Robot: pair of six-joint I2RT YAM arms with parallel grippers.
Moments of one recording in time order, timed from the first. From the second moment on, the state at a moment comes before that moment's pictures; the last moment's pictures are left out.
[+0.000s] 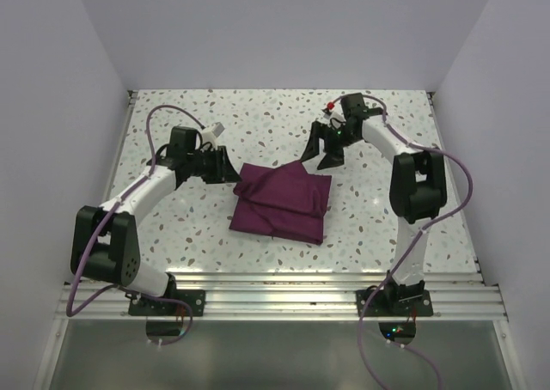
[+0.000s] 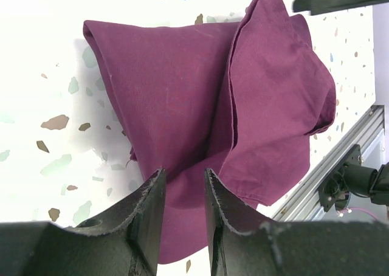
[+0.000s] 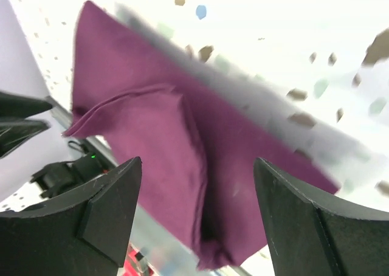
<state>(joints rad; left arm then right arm) -0.20 1.48 0.96 -0.32 0.59 -0.30 0.22 2.04 1.65 -0.79 -0.65 0.35</state>
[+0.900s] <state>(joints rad) -0.19 1.47 0.94 -0.32 0.59 -0.30 0.31 2.19 1.79 -0.74 -0.73 0.28</state>
